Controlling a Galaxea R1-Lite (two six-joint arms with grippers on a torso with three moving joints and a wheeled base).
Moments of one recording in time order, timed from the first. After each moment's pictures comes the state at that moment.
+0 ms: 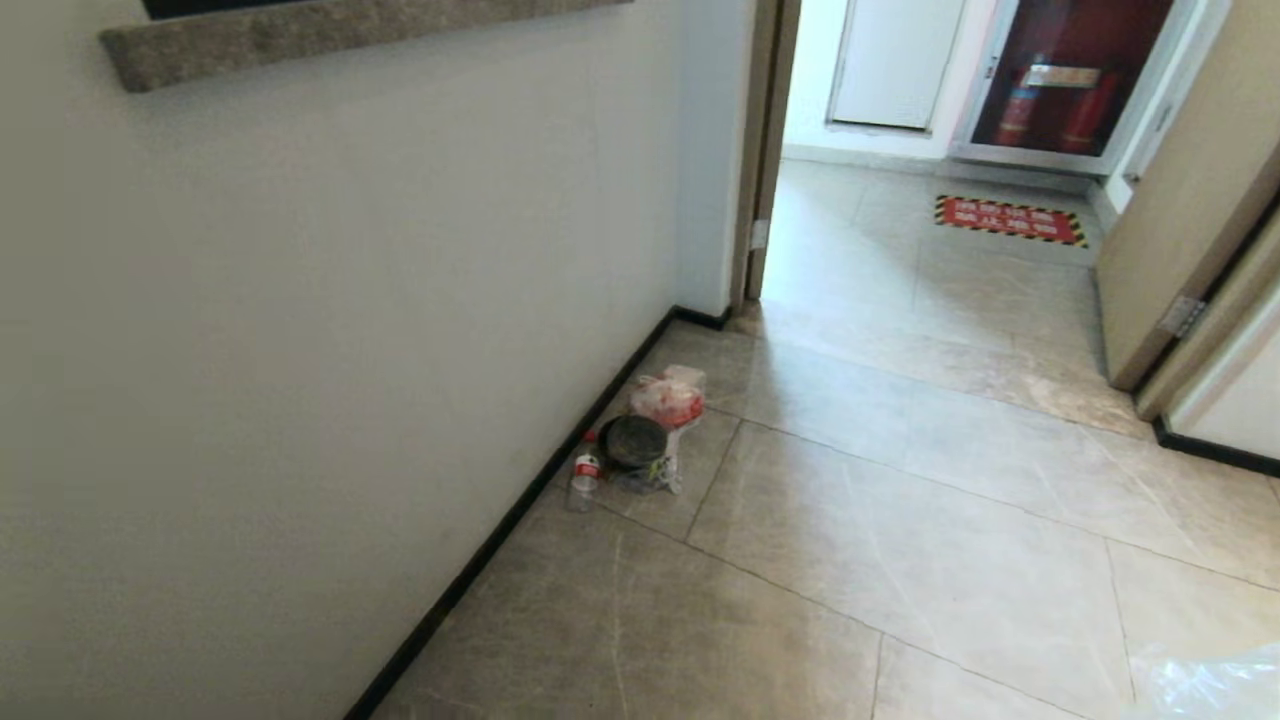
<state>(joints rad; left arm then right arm) 0.00 0.00 0.00 0.01 0.00 0.01 -0.01 0.00 0.00 -0.01 0.00 0.03</state>
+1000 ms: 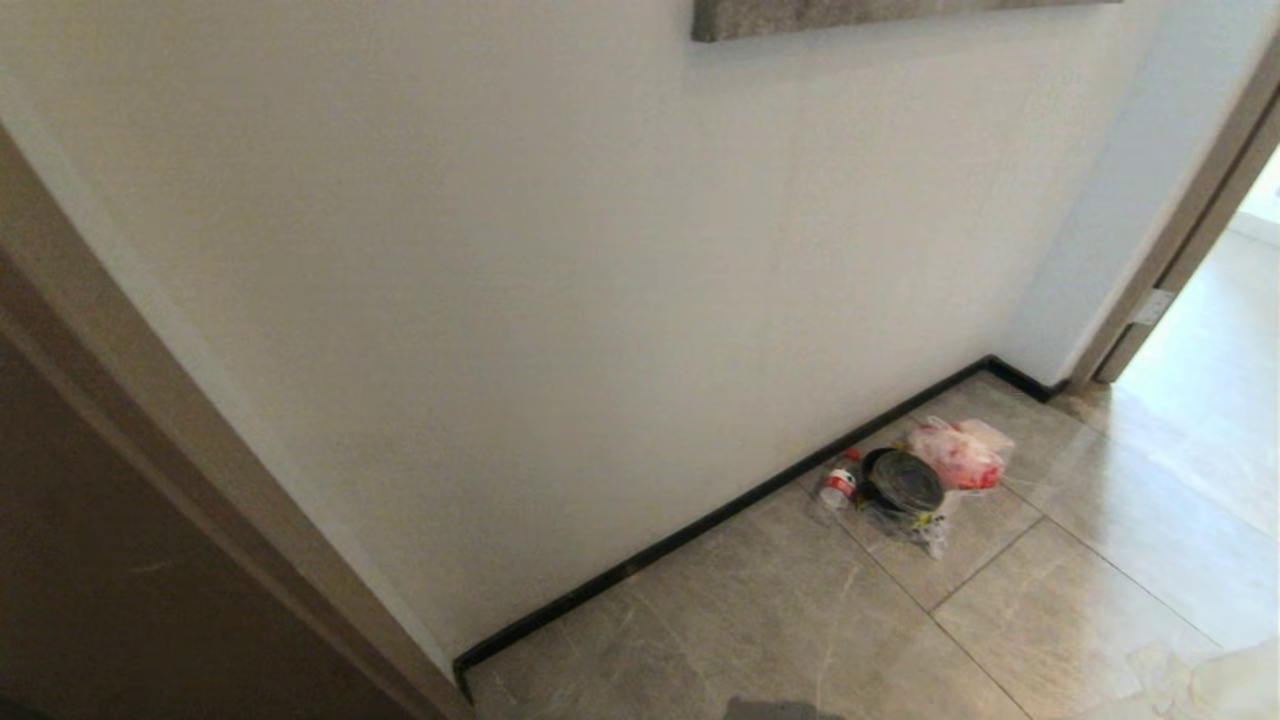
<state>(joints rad) 0.00 0.00 0.00 0.01 0.00 0.01 -0.01 0.00 0.00 -0.01 0.00 0.03</state>
